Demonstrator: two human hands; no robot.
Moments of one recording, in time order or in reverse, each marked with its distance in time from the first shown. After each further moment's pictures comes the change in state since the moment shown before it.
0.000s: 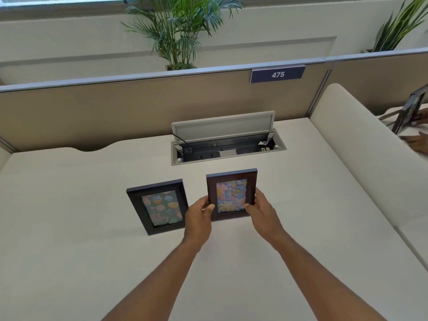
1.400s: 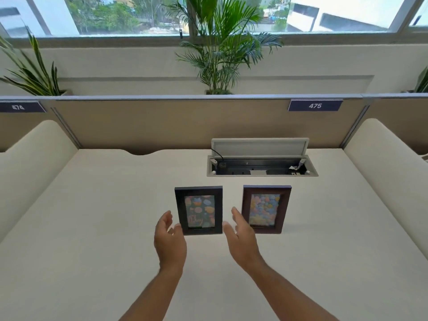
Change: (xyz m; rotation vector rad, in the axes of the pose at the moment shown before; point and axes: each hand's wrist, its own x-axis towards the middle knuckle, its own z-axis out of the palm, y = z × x) left_hand -0.077 0.003 -0.130 -0.167 0.660 -0.095; right_hand -0.049 -0.041 0.124 -0.049 -0.099 -0.180
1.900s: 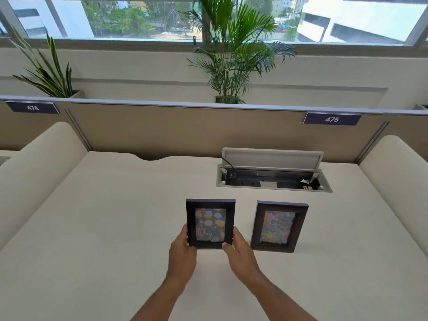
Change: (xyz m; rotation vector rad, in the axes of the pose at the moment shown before) left_hand 0.023 -0.008 -0.004 0.147 -0.374 0.003; right_hand 0.023 0.011 0.033 0.070 -0.190 0.168
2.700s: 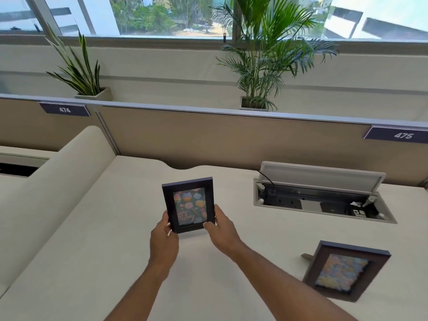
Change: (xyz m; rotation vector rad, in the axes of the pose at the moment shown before) left_hand 0.130 0.005 -0.133 -0.043 0.219 0.019; right_hand 0.128 -0.132 0.122 -0.082 -0.188 -0.145
